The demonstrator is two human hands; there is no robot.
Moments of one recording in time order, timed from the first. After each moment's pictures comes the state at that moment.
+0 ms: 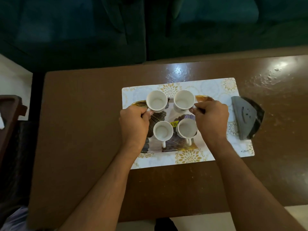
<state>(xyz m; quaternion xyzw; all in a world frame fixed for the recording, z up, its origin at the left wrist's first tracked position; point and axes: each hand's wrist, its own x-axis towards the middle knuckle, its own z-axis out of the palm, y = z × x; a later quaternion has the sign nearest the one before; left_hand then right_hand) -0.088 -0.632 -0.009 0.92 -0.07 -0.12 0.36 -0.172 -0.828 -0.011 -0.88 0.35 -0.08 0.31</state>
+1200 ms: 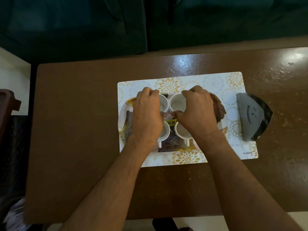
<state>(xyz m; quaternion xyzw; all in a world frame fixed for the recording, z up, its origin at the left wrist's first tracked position) -0.086 -0.686 -0.011 0.96 -0.17 -0.12 0.20 -0.139 -0.817 -0.006 -0.95 0.23 0.06 0.20</state>
